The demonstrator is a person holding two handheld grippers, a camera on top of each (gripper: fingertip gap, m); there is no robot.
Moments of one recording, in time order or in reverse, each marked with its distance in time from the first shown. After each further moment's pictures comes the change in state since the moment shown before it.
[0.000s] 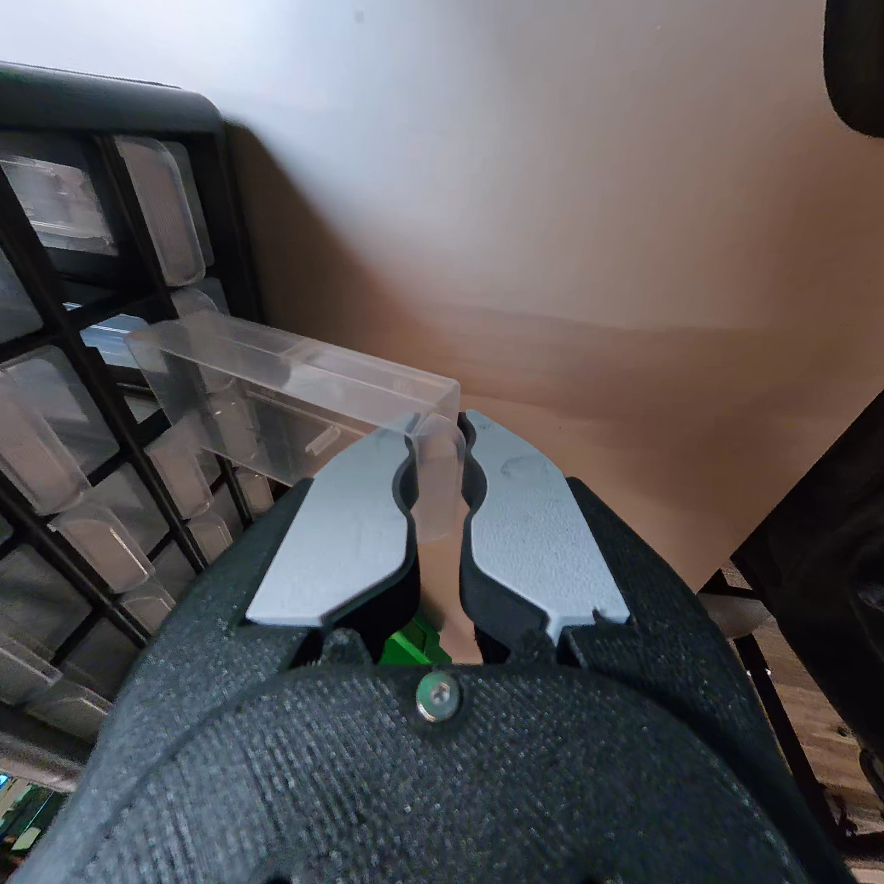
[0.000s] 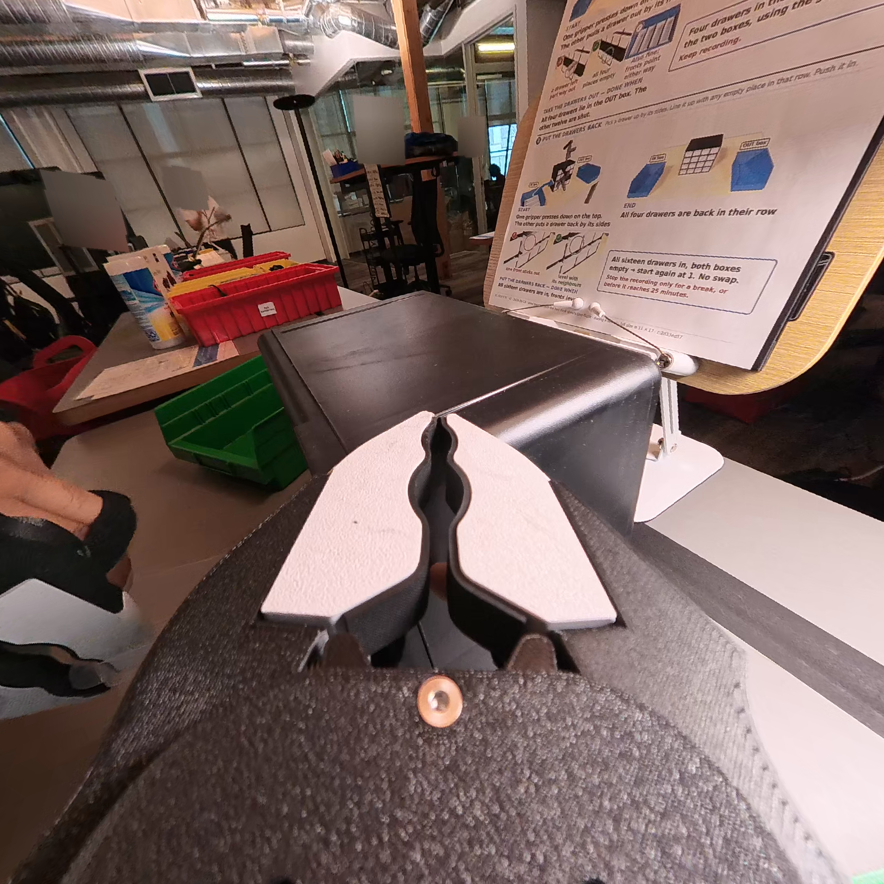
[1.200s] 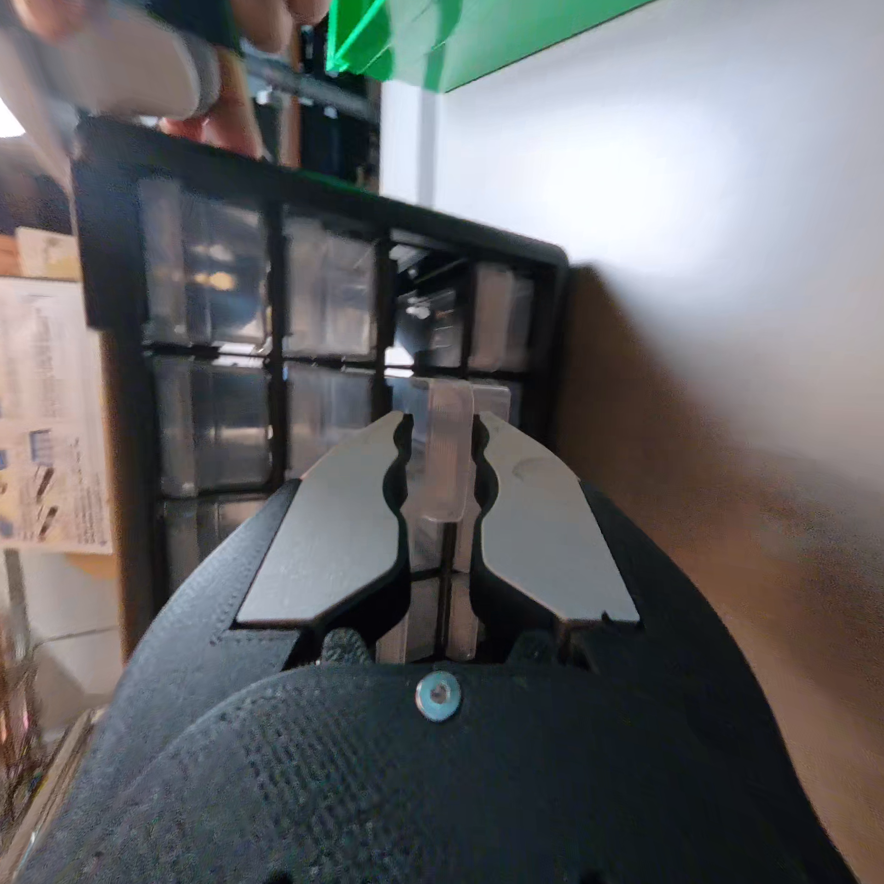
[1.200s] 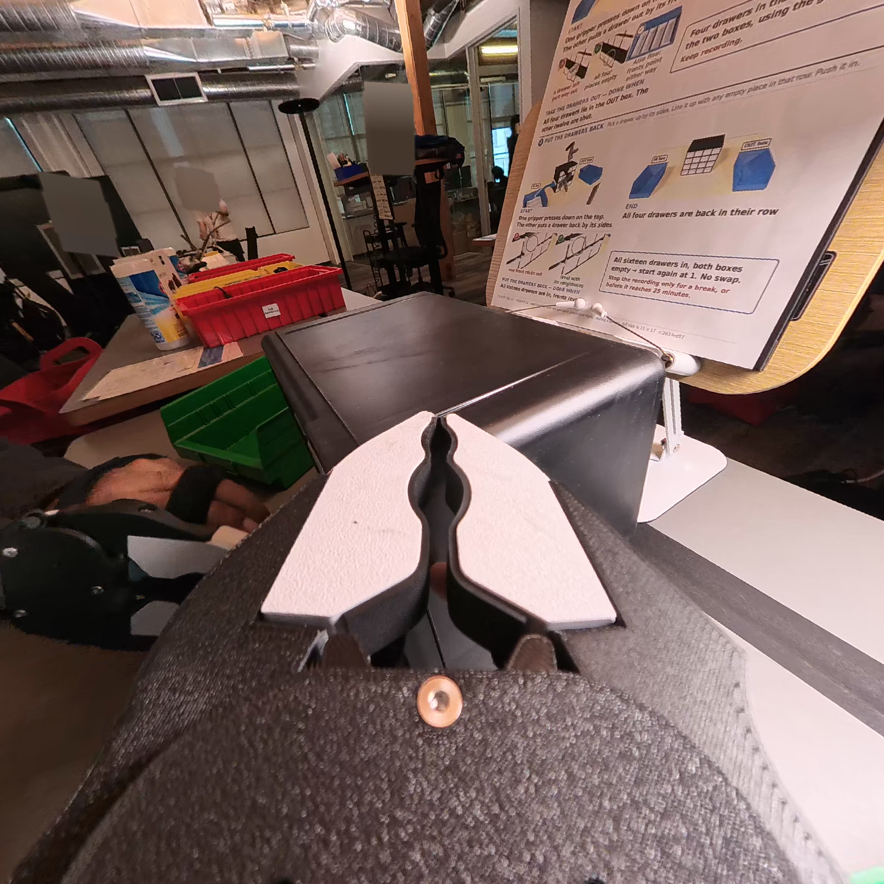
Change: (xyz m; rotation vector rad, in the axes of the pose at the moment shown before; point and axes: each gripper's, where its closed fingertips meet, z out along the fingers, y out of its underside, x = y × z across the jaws) left arm -0.092 -0.013 0.013 0.544 -0.910 0.151; right arm 0.000 0.000 -0.002 0.004 -0.008 0.004
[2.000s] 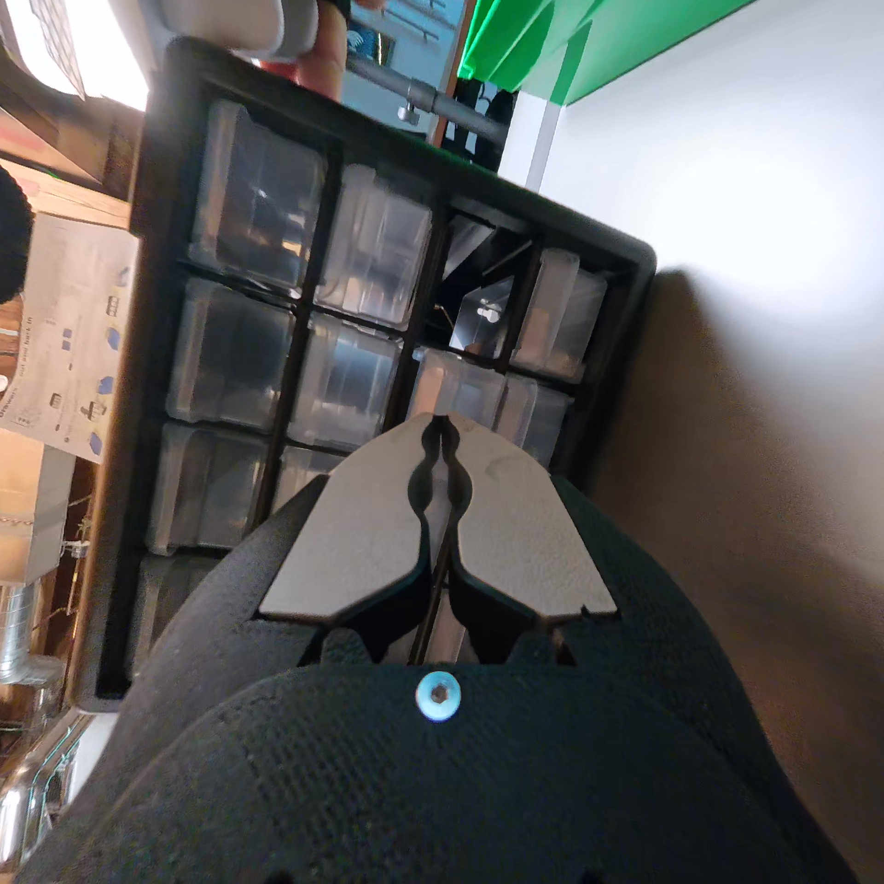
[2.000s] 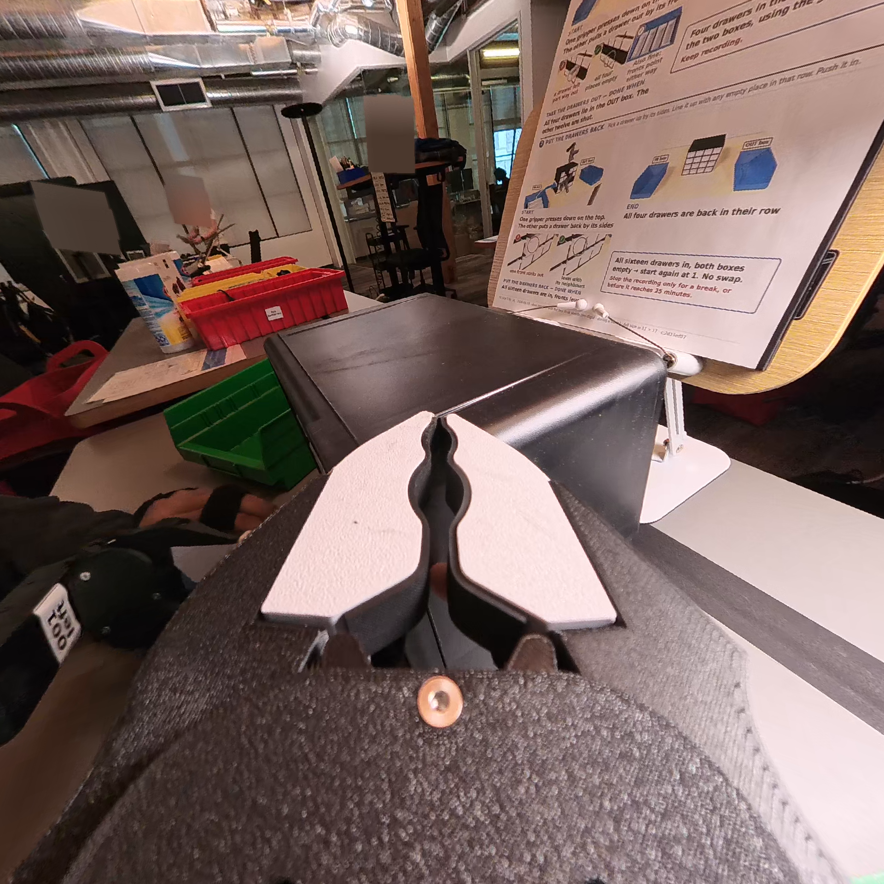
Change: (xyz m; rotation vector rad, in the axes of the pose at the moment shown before) left arm -0.008 0.018 0.010 0.078 -0.302 -0.087; right arm 0.000 0.000 0.000 0.005 -0.005 0.006
